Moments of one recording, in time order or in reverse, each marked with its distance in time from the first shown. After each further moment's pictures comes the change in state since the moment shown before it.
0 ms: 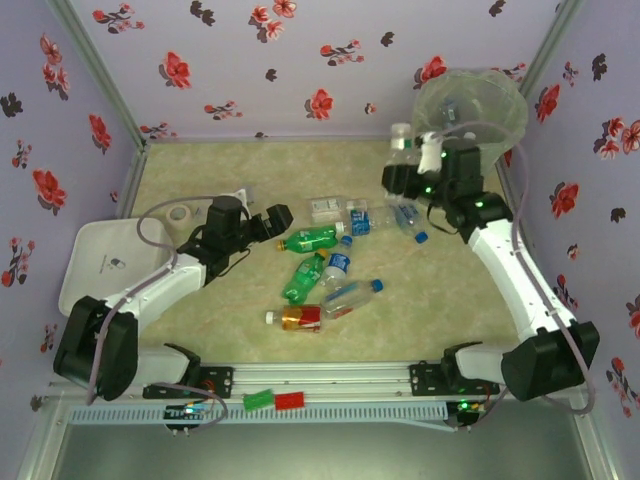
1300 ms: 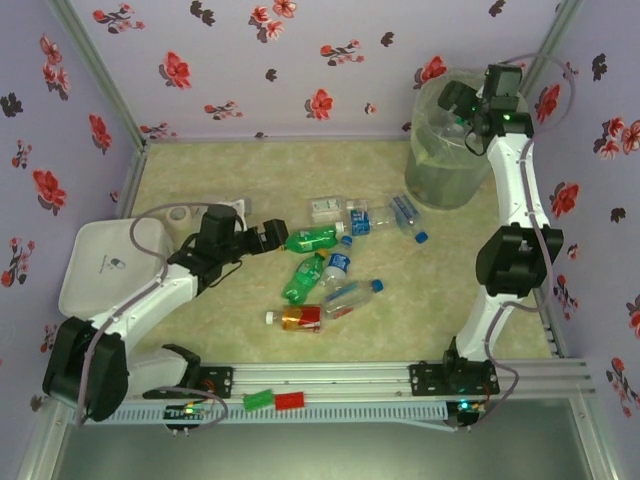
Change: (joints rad) left arm 0.000 -0.123 -0.046 -0.144 0.008 0.117; right arm -0.291 0.640 0.770 -0.181 0.285 0.130
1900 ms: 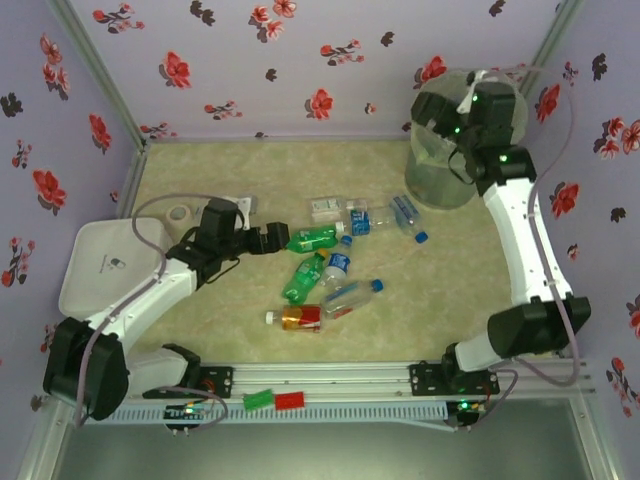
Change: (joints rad) left arm -0.001 0.042 0.127 -0.155 0.033 0.205; right arm 0.225 -0.481 -0.436 0.109 -0.011 0.016
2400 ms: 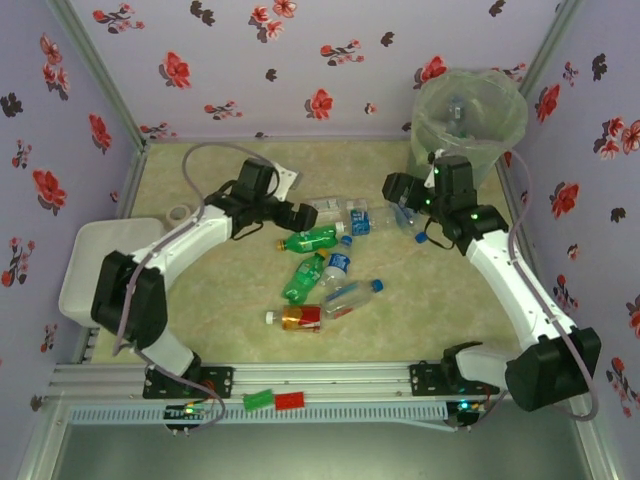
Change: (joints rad) left arm -0.060 0.409 0.438 -0.169 0.040 0.353; right arm 0.119 -0.220 -0.506 0.017 -0.008 0.089
